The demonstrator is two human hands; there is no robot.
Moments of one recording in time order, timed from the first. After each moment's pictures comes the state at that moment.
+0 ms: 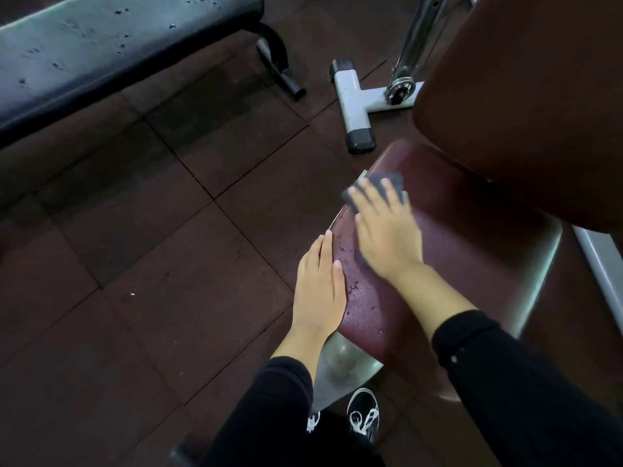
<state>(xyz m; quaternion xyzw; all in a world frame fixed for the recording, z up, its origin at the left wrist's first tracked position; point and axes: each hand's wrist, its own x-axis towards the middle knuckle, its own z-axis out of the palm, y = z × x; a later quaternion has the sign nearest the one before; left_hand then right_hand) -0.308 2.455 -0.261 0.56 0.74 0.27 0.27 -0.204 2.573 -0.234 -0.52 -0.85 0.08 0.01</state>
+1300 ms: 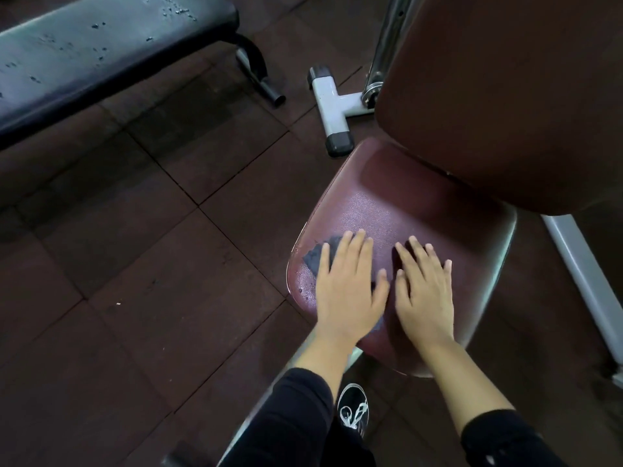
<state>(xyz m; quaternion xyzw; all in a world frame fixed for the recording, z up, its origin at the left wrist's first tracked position) -0.238 2.455 -0.224 0.67 0.69 0.23 0.15 -0.109 2.472 -0.224 -0.67 -0.73 0.15 0.10</state>
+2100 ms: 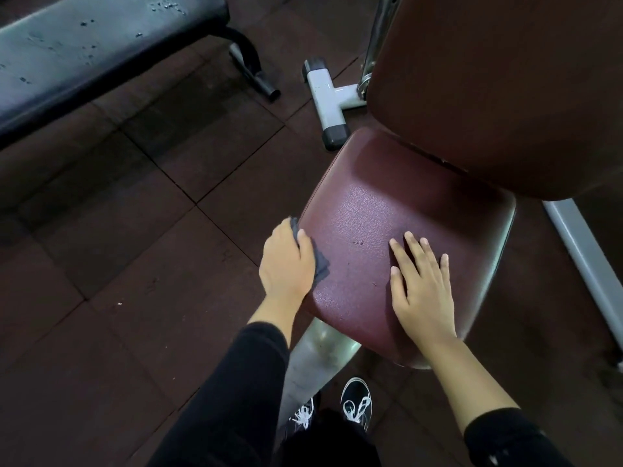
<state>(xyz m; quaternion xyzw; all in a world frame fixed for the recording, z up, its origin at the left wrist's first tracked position) -0.308 2.478 -0.240 0.47 0.82 0.23 0.22 -0.101 2.464 -0.232 -0.65 -0.74 0.13 0.08</state>
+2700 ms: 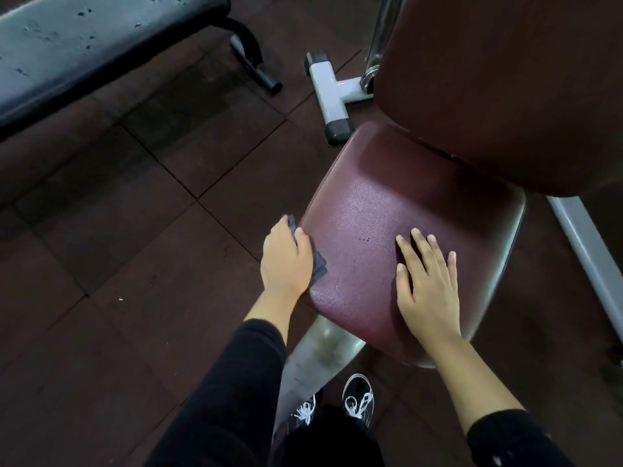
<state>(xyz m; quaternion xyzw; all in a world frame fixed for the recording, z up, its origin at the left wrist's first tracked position) -0.319 2.478 -0.252 0.46 0.80 0.25 0.28 -0.106 2.463 -0.233 -0.66 -0.73 0.13 0.09</state>
